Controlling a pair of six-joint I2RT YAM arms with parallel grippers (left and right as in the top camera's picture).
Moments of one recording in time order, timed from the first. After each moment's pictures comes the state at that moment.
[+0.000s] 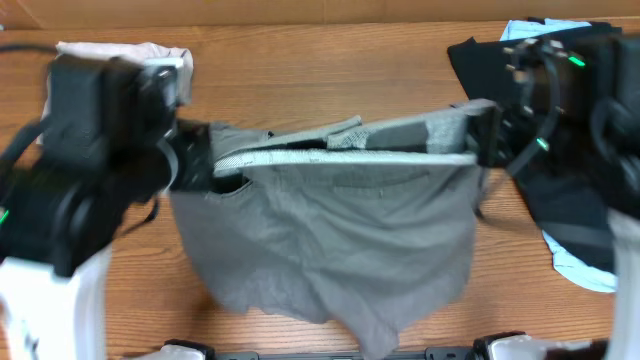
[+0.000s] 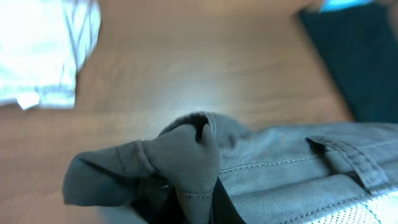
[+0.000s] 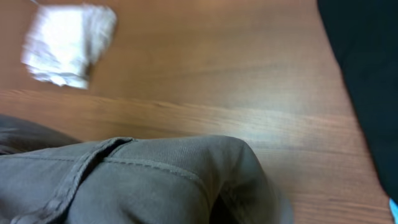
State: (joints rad) left arm -0.22 1.46 2.16 -1.66 0.06 -0.24; right arm 0.19 1.50 2.14 -1.61 -0.21 0.20
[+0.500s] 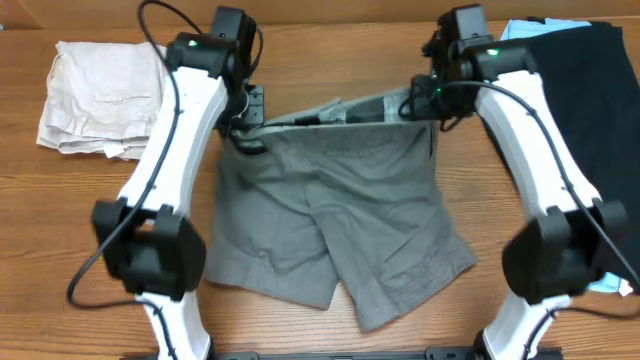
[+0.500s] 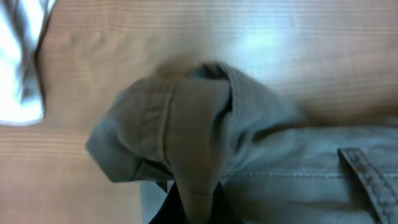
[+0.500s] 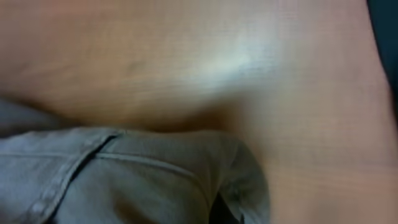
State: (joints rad) left arm -0.20 2.04 1.95 -1.25 -0.10 -0.24; right arm 0.19 1.97 1.85 -1.07 -0.11 0.19
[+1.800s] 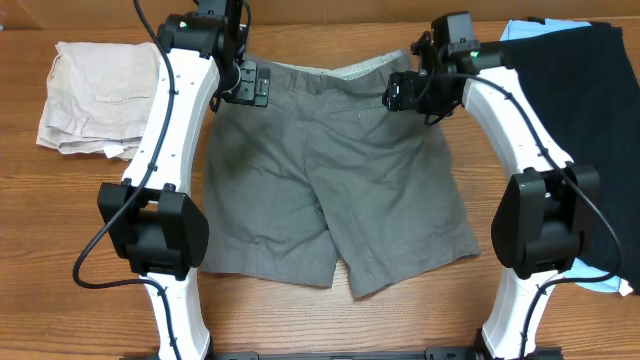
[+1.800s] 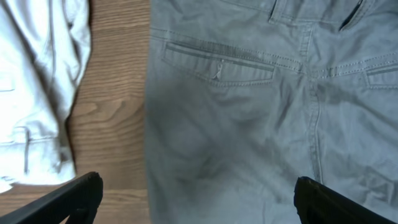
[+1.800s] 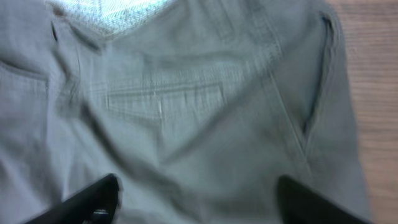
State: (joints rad) left arm -0.16 2.14 2.15 -1.26 -0.08 -0.07; right arm 0.16 2.10 1.80 -0.86 -0.28 0.20
